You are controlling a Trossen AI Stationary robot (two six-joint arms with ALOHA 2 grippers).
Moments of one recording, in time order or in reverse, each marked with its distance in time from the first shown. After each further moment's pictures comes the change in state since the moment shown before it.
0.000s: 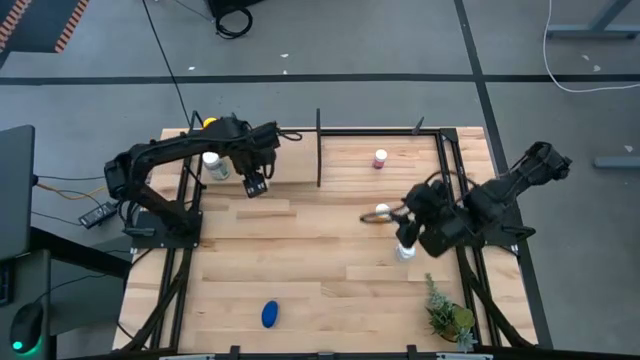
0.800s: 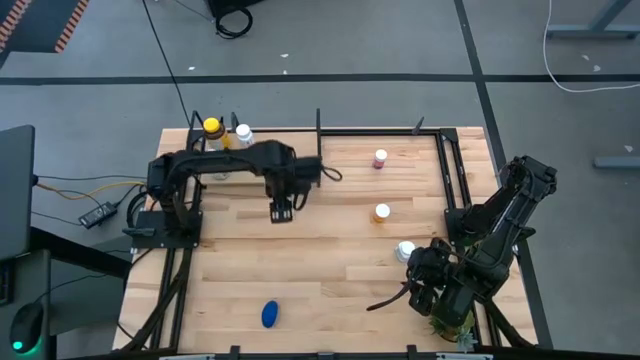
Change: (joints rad) left arm -0.301 0.309 0.360 -0.138 0.062 -0.031; right arm 0.348 0.242 0.000 0.075 -0.243 0.238
